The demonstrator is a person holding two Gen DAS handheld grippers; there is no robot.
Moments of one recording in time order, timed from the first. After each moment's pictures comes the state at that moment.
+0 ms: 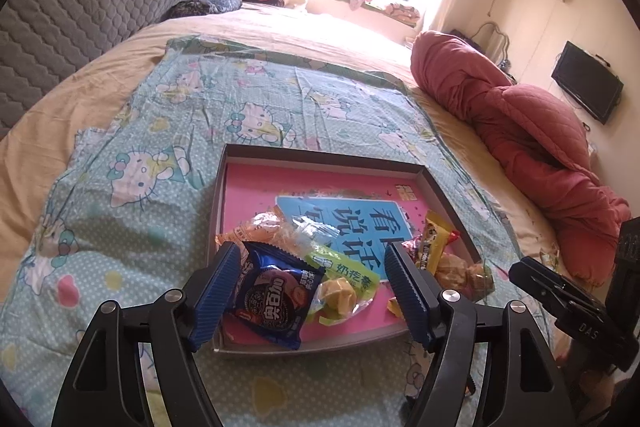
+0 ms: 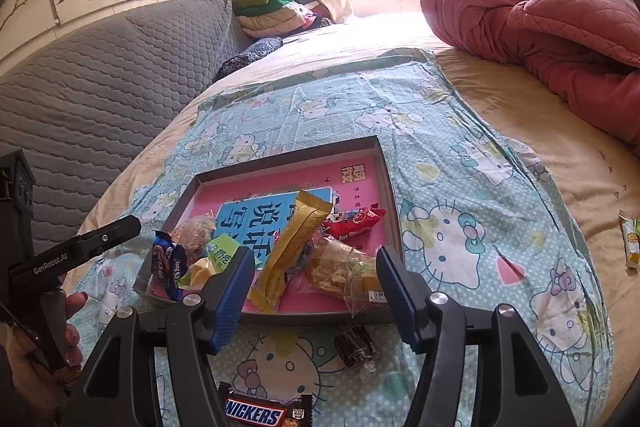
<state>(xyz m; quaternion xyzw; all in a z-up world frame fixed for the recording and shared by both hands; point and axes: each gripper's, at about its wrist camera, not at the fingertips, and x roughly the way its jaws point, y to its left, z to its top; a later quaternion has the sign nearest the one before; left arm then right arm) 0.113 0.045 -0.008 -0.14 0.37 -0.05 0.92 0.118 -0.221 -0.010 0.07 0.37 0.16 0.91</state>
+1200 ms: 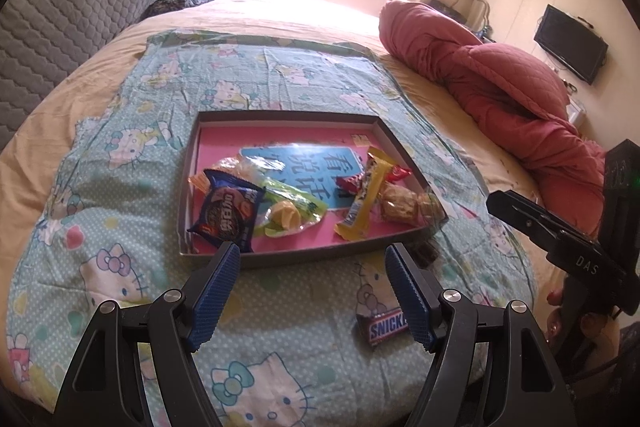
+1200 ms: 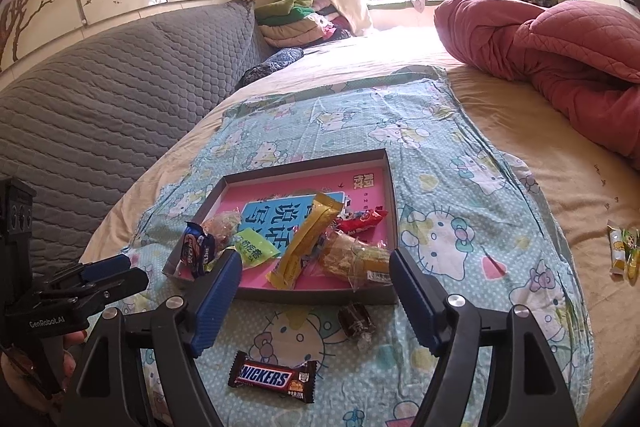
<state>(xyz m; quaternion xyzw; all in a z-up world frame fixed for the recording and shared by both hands) 0.049 -0.003 0.007 -0.10 0.41 -0.08 0.90 0.081 -0.239 0.014 0.07 0.35 0.19 0.91</state>
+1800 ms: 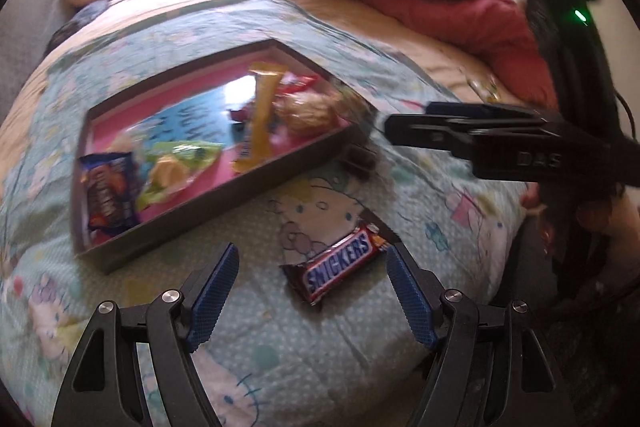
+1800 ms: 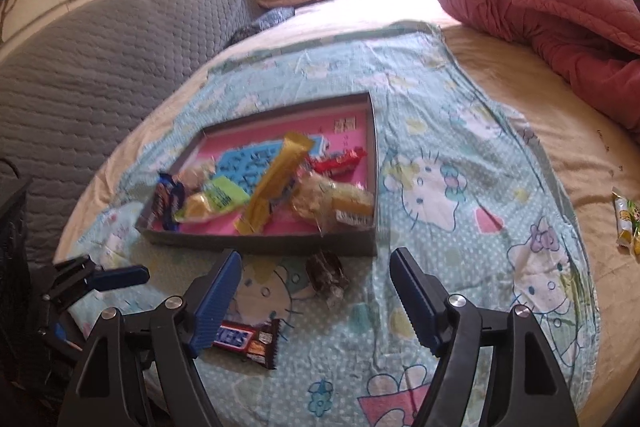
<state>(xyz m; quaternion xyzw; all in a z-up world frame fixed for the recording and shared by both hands) 0.047 -0.091 -0.043 0.06 0.46 -0.22 0.86 0.091 -0.248 -0.034 0.04 0.42 0.19 0.89</state>
